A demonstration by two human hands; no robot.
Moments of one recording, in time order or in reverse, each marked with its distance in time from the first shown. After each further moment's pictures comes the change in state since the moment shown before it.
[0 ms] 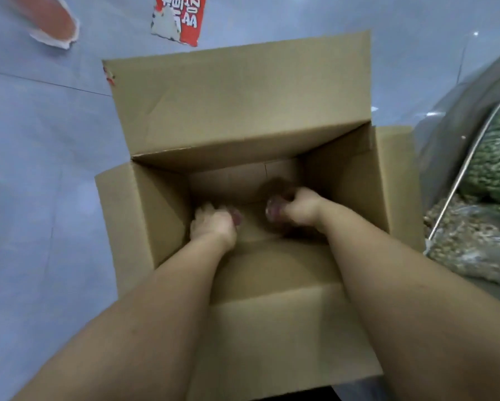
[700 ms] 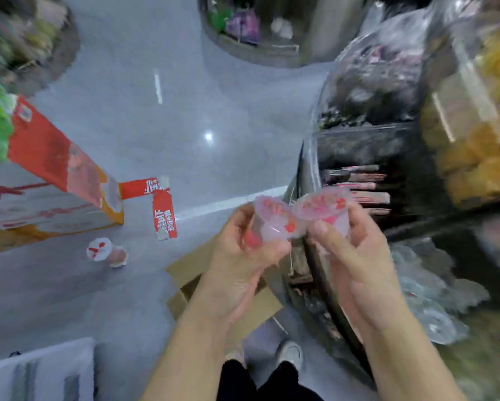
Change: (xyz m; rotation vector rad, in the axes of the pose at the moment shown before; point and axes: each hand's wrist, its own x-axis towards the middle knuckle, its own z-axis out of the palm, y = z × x) left_hand -0.577 0.126 -0.349 -1.440 -0.411 1.073; right_hand -0.672 -0.103 -0.150 1.207 0.775 -0.908
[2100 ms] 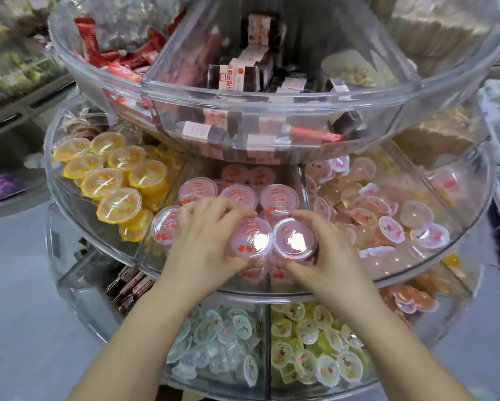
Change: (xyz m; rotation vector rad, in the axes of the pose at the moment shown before) left_hand 0.031 -0.086 0.351 1.634 -1.032 0.857; right_hand -0.153 -0.148 -0.278 -0.886 0.808 -0.035
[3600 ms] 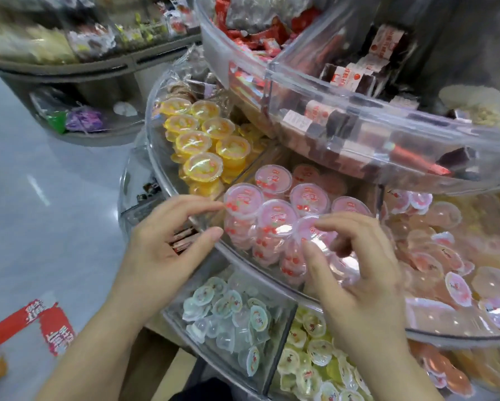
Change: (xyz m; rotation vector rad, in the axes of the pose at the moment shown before) left_hand -0.093 -0.025 -0.056 -0.493 0.430 -0.362; right_hand -0.009 -0.067 0.012 0.207 0.098 -0.418
